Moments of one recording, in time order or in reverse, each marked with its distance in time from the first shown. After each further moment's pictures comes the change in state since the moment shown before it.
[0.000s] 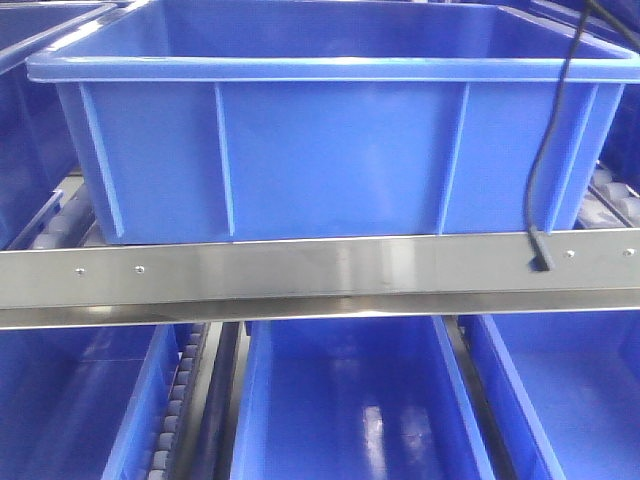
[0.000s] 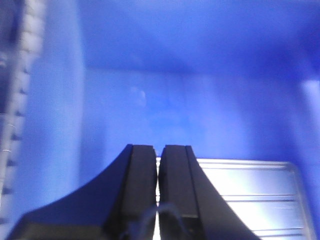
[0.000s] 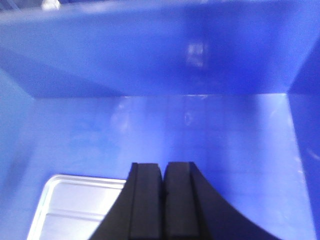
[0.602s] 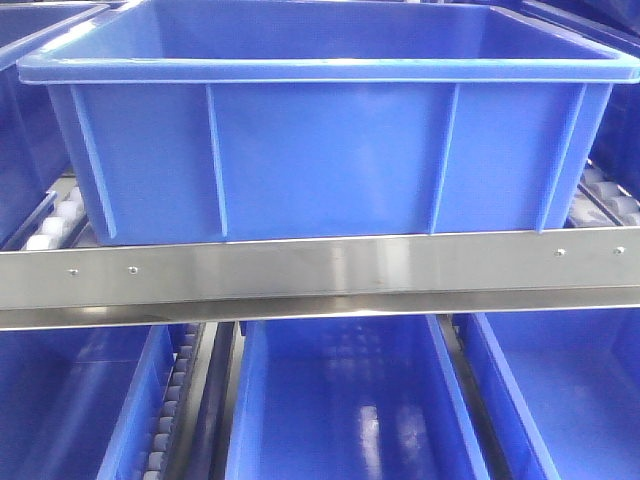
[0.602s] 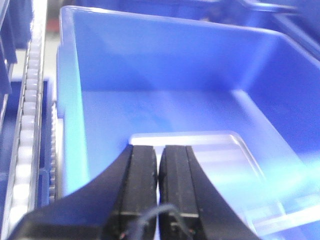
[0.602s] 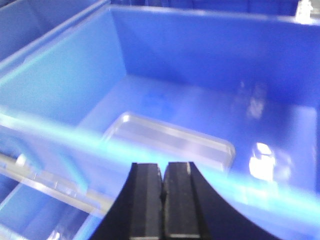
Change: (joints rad) left arm 0.001 -0.810 1.172 0.109 -0.730 0.000; right arm 0.014 -0.696 1.045 -0.211 -0.679 0.000
